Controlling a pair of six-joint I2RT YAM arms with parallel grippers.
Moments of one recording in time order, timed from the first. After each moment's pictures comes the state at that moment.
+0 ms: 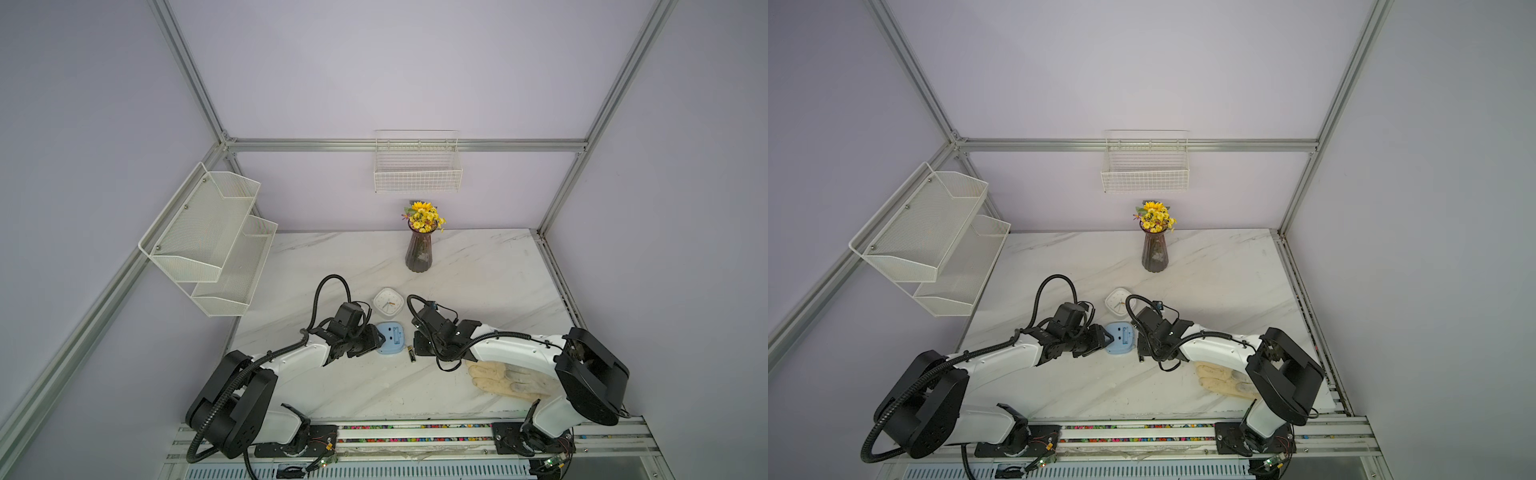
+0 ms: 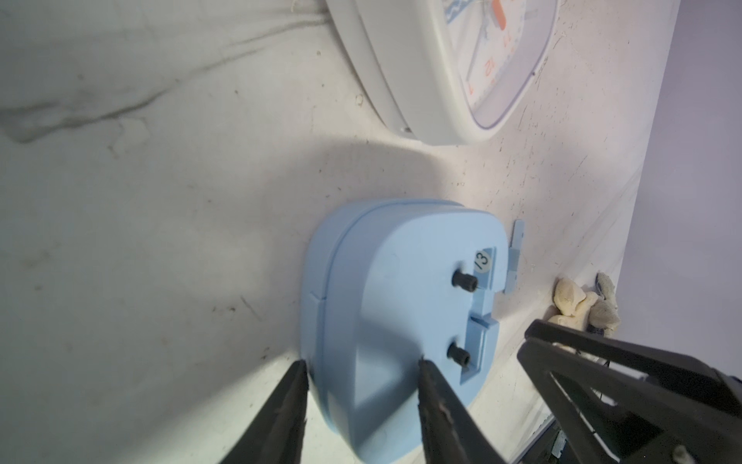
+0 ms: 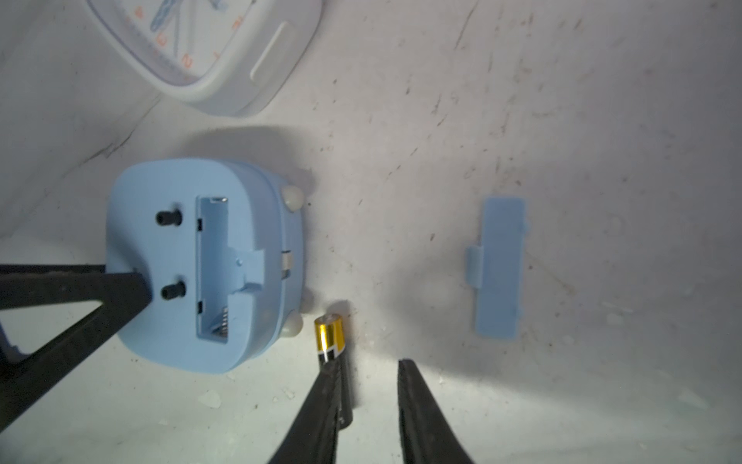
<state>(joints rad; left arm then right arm) -0.51 1.38 0.59 -0.14 0.28 -0.83 0.91 1.59 0.91 -0.37 0.13 0.85</state>
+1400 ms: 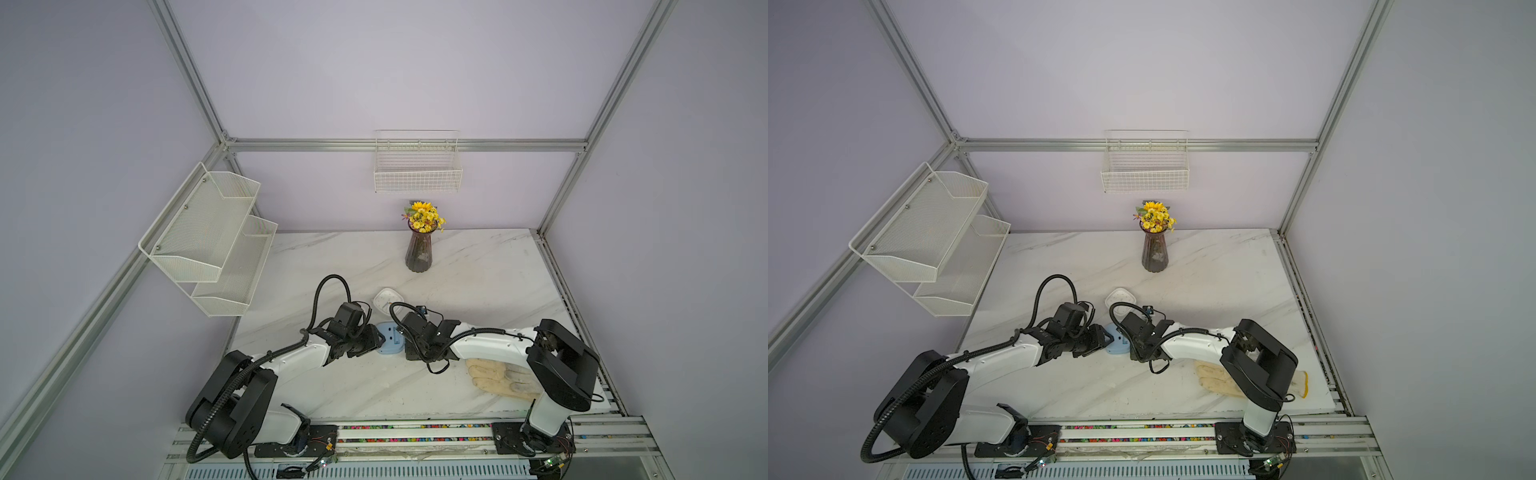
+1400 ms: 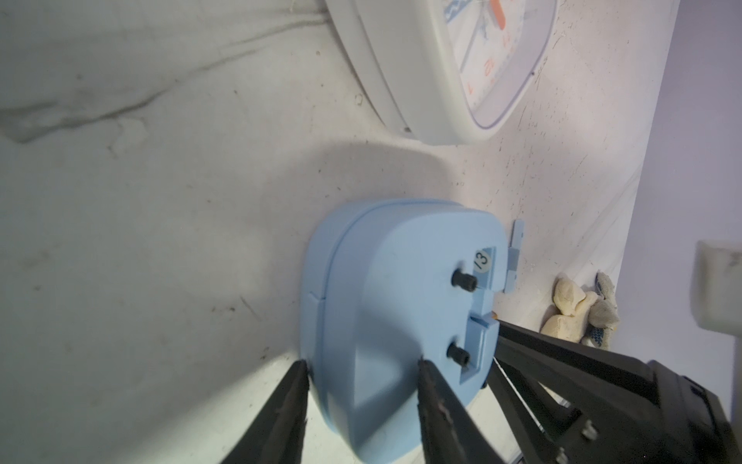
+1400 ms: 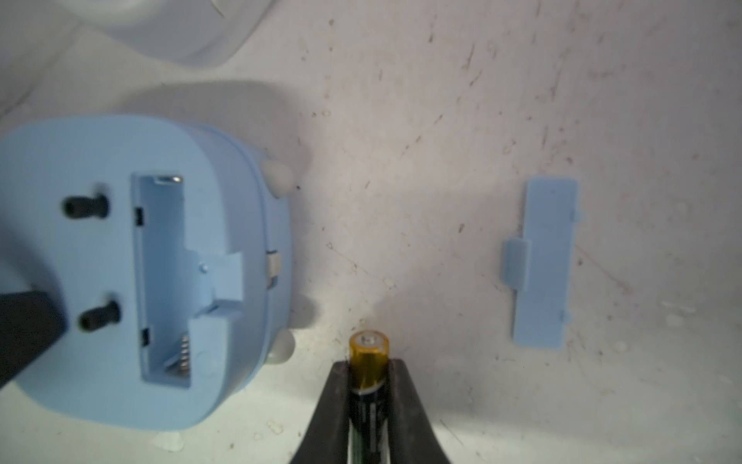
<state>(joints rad) -0.51 1.38 0.59 -0.14 0.28 -0.83 0.96 1.71 1.01 -0.45 0.21 0.89</state>
